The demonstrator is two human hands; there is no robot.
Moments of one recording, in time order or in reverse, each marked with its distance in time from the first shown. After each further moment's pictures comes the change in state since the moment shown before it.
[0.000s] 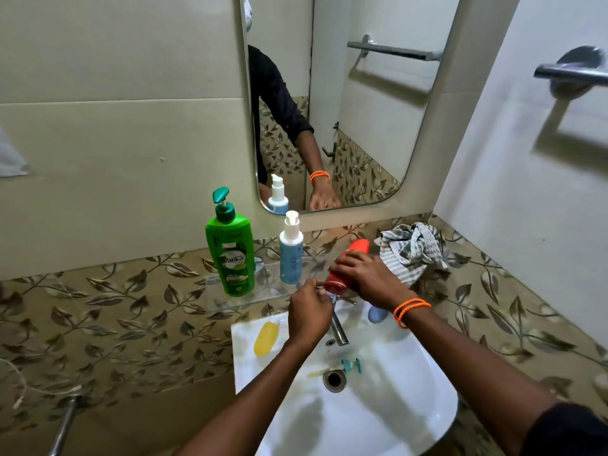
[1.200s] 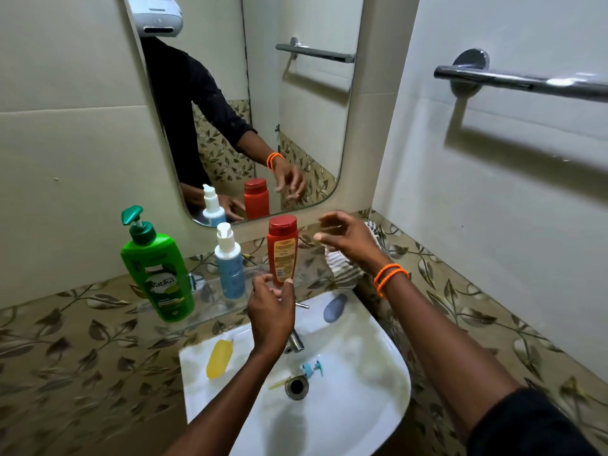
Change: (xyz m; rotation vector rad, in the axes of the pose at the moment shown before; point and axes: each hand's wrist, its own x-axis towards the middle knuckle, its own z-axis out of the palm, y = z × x) left_hand 0.001 0.025 0.030 -0.172 0.143 0.028; right_hand -0.008 0.064 -0.060 1.151 0.384 0.555
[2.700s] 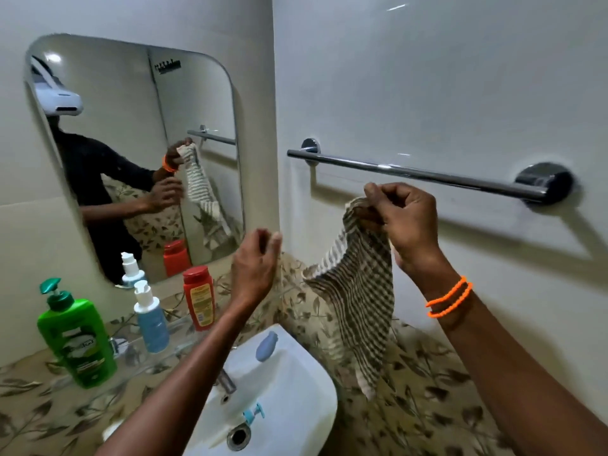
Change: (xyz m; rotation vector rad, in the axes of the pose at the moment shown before) left_hand -0.047 0.206 0.017 -0.160 -0.284 0.594; right_hand -0.212 -0.186 -0.204 0.185 0.774 -0.233
